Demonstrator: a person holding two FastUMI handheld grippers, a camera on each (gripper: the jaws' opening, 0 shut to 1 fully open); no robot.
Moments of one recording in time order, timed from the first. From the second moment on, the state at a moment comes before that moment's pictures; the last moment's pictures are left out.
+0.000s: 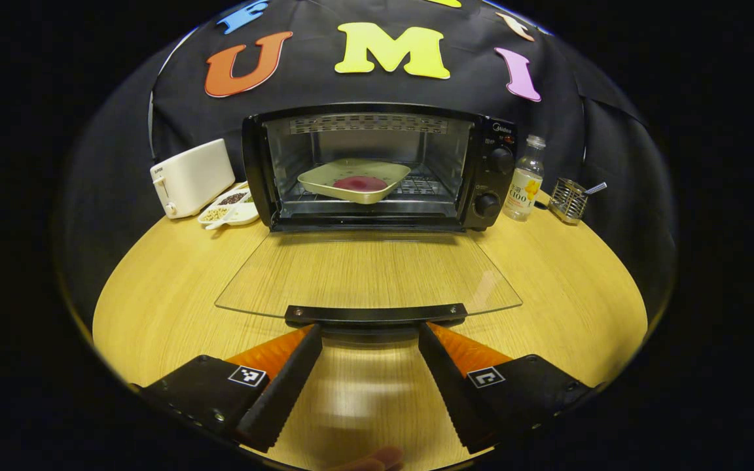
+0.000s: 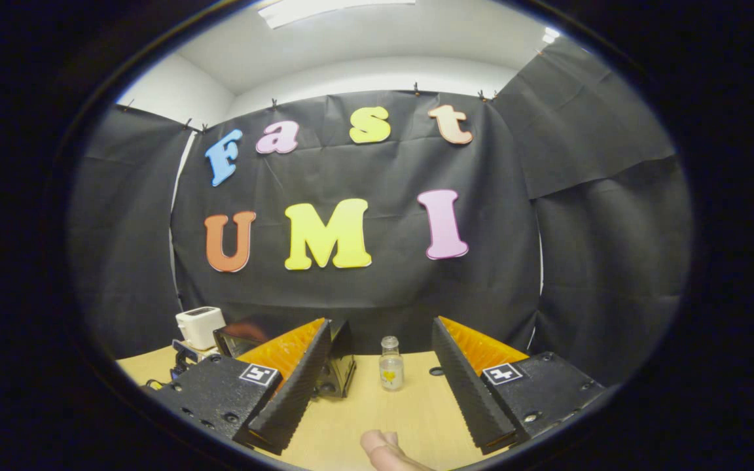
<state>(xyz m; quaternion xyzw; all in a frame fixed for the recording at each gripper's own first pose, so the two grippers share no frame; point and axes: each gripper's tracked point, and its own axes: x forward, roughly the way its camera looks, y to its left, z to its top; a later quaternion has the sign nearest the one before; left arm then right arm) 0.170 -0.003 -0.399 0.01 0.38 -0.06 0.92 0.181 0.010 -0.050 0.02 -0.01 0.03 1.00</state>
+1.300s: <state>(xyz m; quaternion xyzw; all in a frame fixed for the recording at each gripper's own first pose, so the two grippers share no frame) 0.244 -0.003 -0.302 0.01 0.27 -0.07 0.96 0.171 -0.003 -0.057 0.02 0.00 0.00 1.00</state>
